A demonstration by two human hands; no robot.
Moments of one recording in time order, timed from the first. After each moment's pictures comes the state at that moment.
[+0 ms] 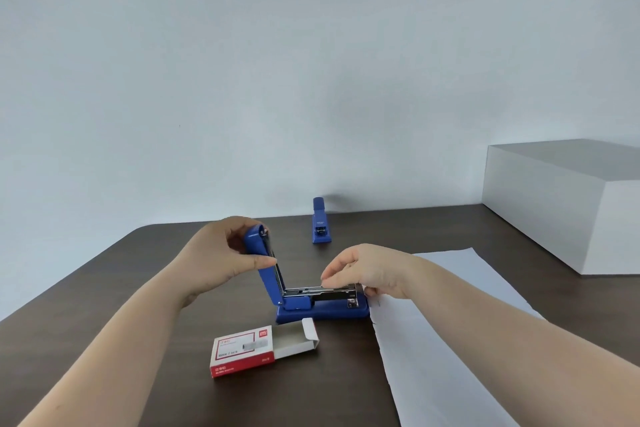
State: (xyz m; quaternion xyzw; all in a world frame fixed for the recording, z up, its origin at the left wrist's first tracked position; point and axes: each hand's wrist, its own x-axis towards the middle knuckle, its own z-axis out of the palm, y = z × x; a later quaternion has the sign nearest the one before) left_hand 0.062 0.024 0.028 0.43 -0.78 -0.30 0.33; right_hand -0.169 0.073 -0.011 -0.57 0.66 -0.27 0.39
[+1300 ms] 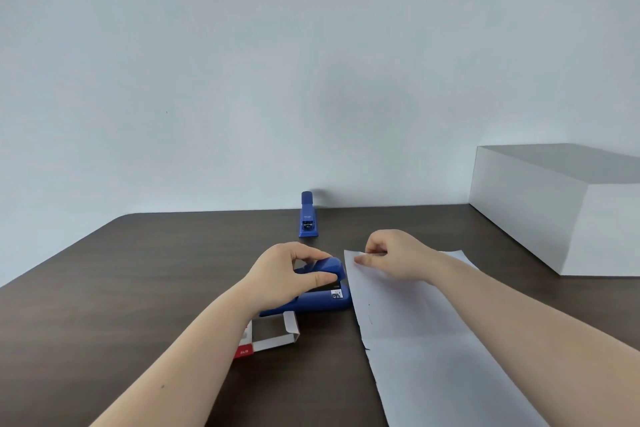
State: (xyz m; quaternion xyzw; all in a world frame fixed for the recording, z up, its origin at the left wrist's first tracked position) left_hand -0.017 0.035 -0.022 0.35 -0.86 -0.28 0.24; right_hand -0.242 0.068 -0.031 -0.64 0.72 -0.23 0.13
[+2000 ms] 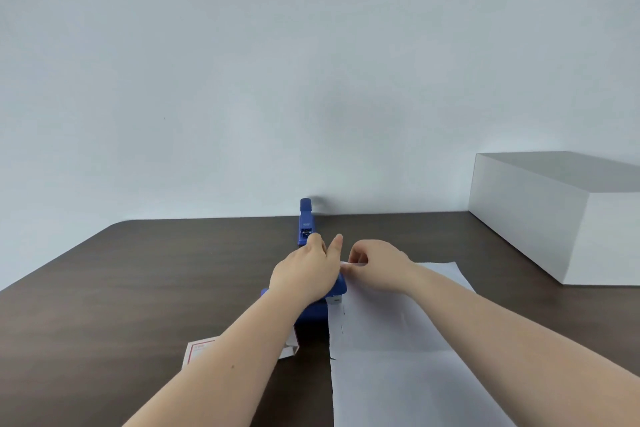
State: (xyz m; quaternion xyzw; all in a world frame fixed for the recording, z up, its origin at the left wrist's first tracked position) left_hand -0.073 0.031 -0.021 0.51 -0.81 -0.18 0.22; right_hand -0.214 0.056 -0.034 -0.62 0.75 -0.22 0.11
